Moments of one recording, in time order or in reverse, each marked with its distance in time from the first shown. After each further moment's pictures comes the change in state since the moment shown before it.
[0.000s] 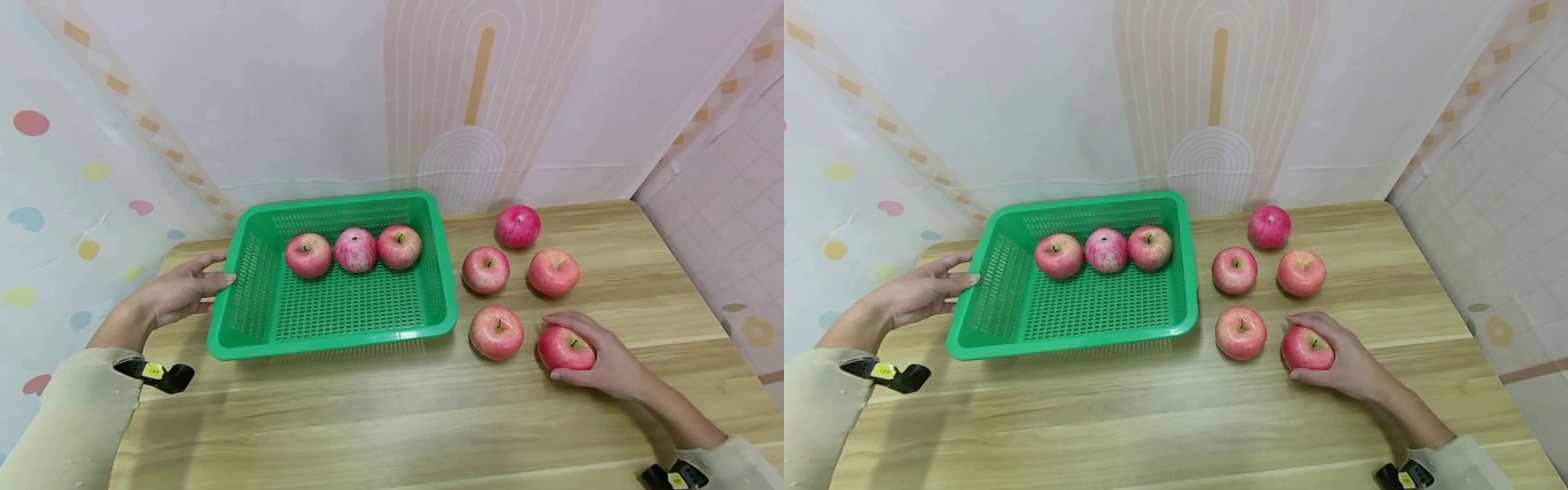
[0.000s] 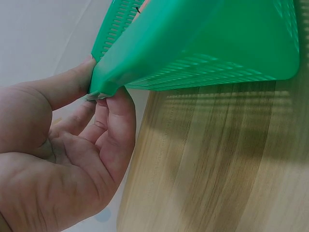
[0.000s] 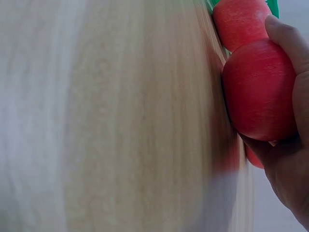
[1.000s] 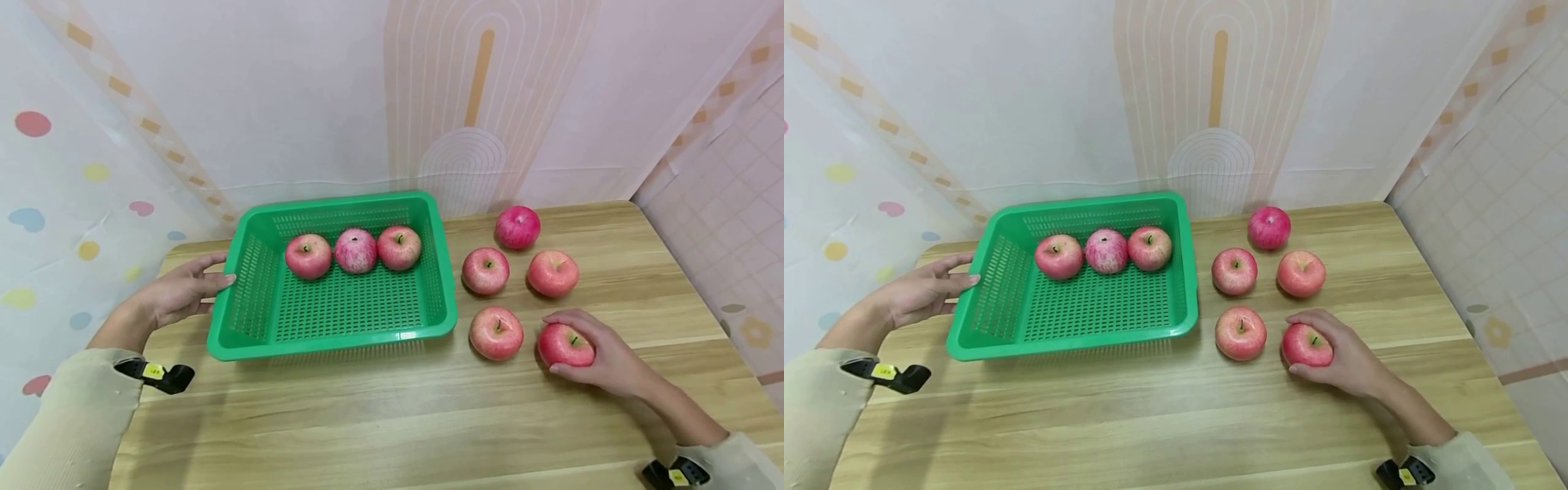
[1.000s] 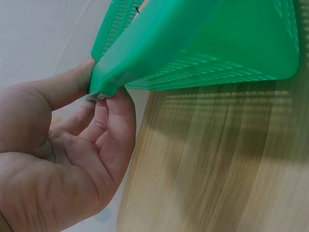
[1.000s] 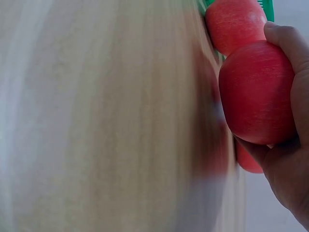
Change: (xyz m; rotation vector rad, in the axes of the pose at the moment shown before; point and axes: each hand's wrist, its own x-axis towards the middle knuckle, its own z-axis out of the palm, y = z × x) left_hand 0.000 -0.002 -0.001 -0.089 -0.023 0.029; right_hand 0.006 -0.006 -0.003 -0.027 0.012 0.002
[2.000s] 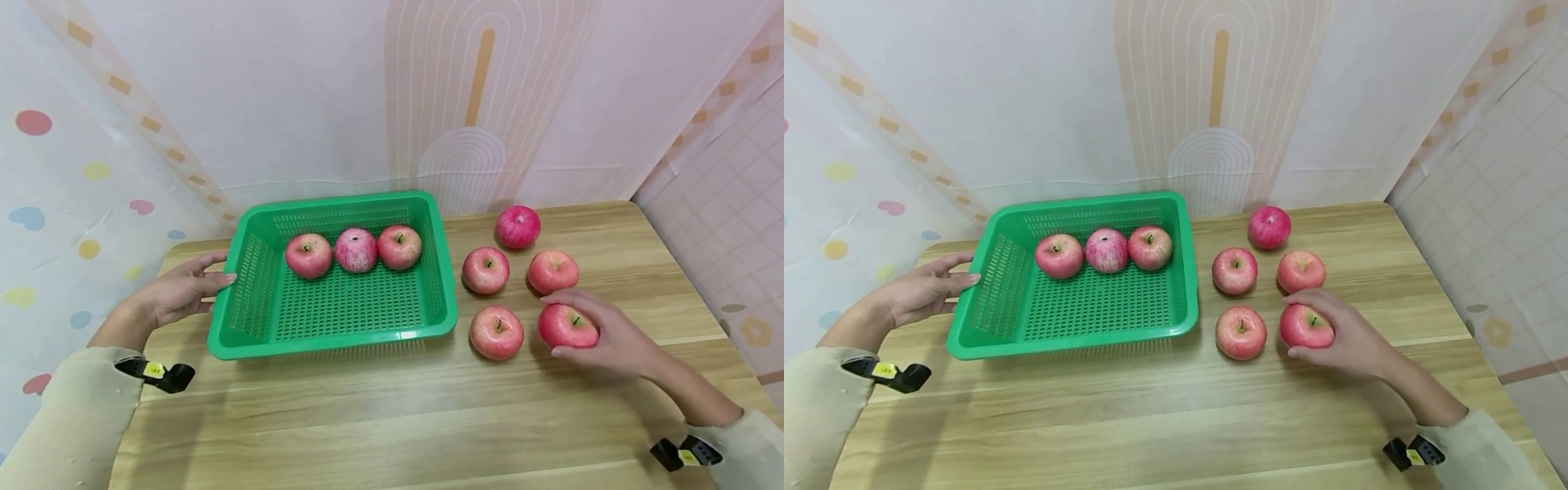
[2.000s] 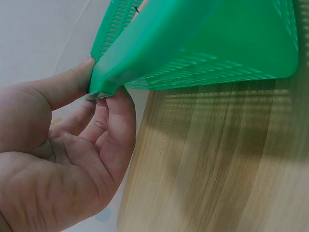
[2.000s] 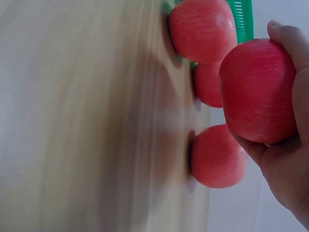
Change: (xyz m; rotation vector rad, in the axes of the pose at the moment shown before) left_hand 0.000 0.001 0.001 0.031 0.010 -0.008; right_hand 0.030 -0.020 -0.026 -0.071 -0.028 -0.132
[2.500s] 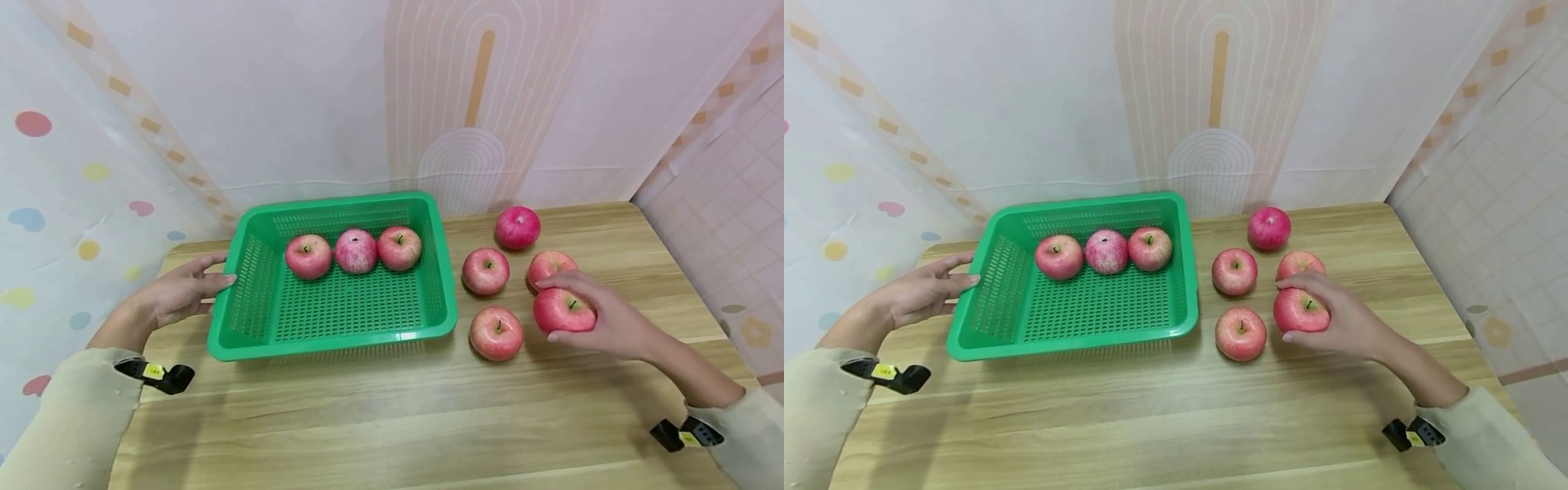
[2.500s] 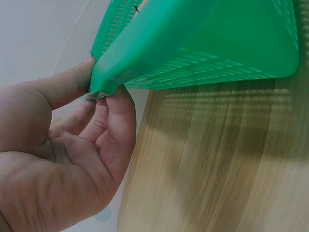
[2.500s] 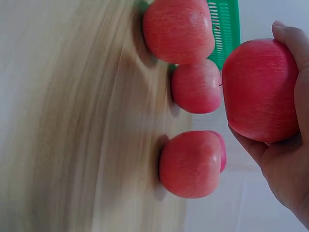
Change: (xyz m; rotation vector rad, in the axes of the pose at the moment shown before) left_hand 0.000 0.001 0.000 0.004 -0.002 -0.007; right_hand 0.025 -0.009 -0.015 0.022 -0.043 -0.008
